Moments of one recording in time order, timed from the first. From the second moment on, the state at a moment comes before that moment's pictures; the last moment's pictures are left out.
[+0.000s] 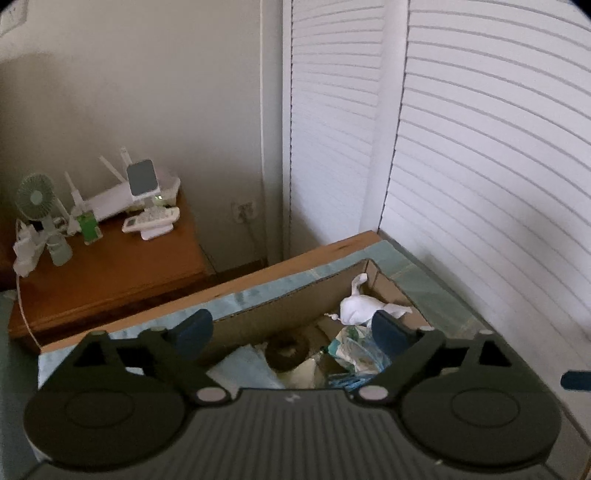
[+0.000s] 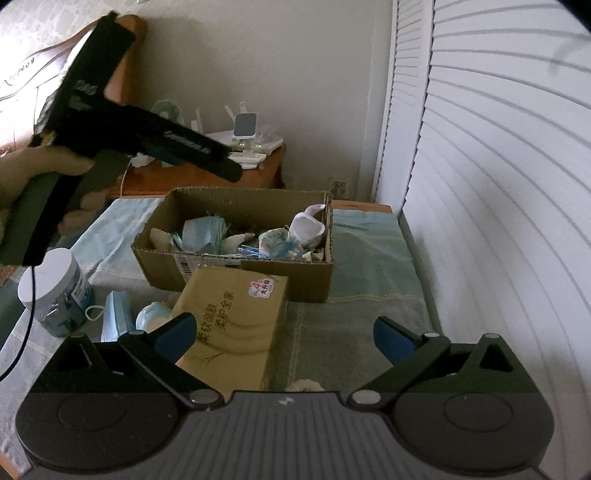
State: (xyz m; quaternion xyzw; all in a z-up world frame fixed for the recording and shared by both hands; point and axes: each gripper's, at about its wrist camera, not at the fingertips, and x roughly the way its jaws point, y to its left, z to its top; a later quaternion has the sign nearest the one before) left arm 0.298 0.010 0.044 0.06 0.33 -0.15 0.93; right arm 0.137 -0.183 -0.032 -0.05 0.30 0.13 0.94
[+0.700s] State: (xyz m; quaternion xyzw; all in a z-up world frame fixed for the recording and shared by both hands) left arm 0.163 0.031 0.016 0.05 0.31 -0.12 0.94; right arm 0.104 -0.196 -0.035 -0.05 0.28 0.13 0.95
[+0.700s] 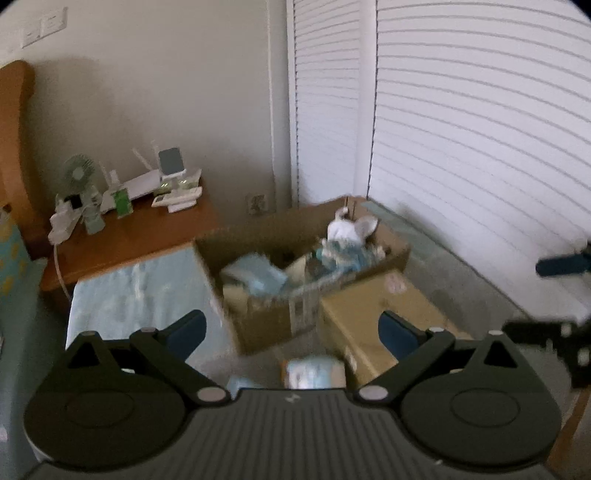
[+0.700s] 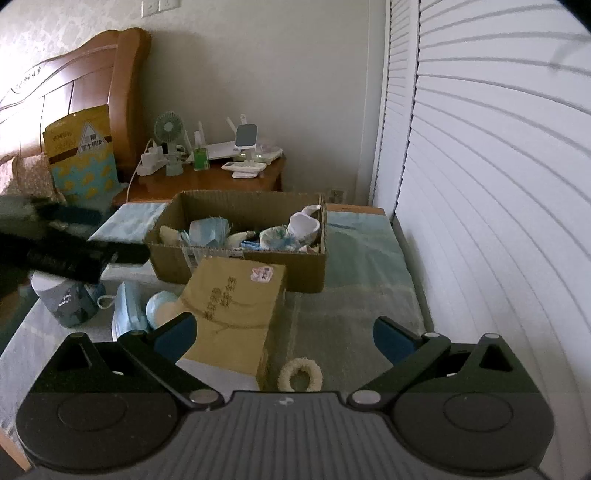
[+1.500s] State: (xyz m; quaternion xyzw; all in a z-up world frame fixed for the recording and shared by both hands) left arm 0.142 0.036 -0.053 0.02 0.35 -0.03 0.94; right arm 0.102 -0.211 -0.105 -0.08 0.35 0.10 0.93
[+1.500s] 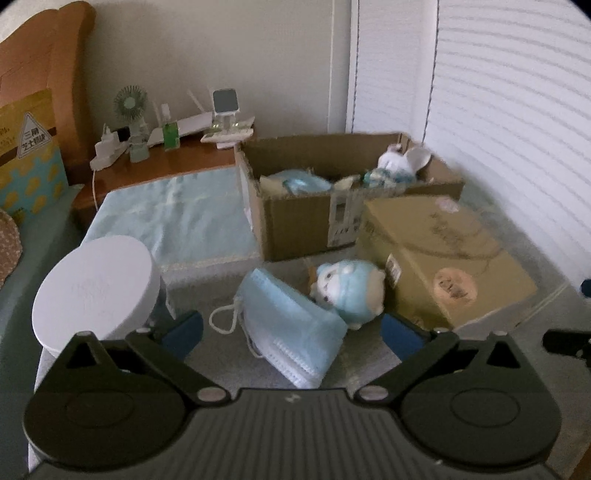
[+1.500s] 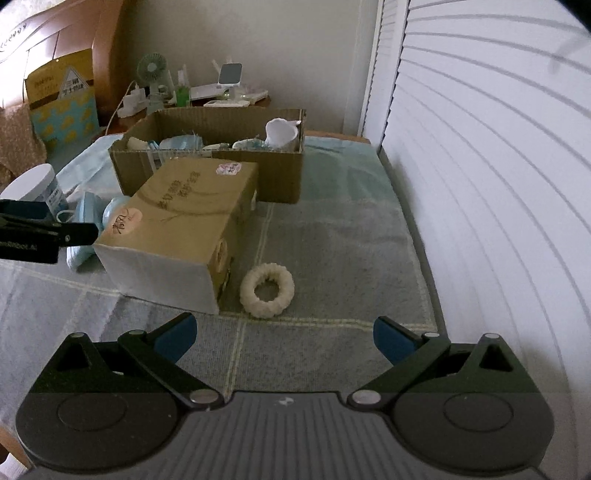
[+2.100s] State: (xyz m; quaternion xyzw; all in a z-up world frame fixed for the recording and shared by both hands) left arm 0.147 0.044 -0.083 0.00 0.38 -0.02 0.92; right arm 0.117 -0.204 -0.125 -0.08 0.37 0.12 0.92
